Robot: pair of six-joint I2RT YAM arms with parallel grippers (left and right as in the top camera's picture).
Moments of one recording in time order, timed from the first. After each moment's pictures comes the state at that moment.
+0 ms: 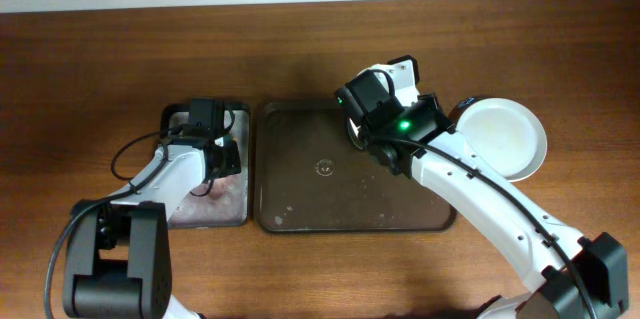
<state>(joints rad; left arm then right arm) -0.10 1.76 0.95 -0.45 -0.12 -0.23 0.59 1.62 1.39 -0.96 0.81 0.30</state>
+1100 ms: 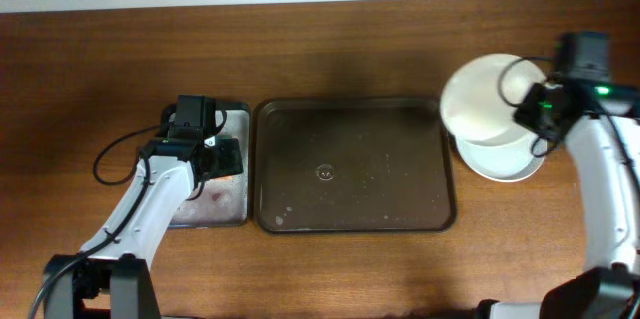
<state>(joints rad) -0.10 1.57 0.97 -0.63 -0.13 -0.23 -0.28 1.55 1.39 -1.01 0.15 0.39</state>
